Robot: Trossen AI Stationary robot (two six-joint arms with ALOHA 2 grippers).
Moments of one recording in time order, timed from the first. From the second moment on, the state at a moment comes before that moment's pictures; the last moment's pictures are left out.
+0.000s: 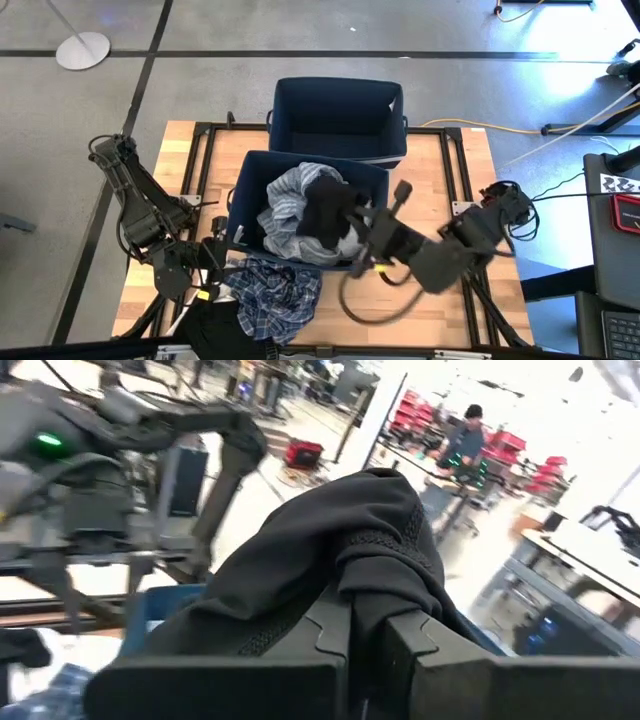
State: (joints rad) left arm -0.91 1.18 1.13 -0.83 -0.78 -0.55; right arm 0.61 1.87 2.34 -0.77 1.16 -0.05
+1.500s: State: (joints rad) left arm -0.92 1.18 1.13 -0.83 -0.79 -0.55; right arm 0.35 1.87 2.18 -1.30 0.40 0.60
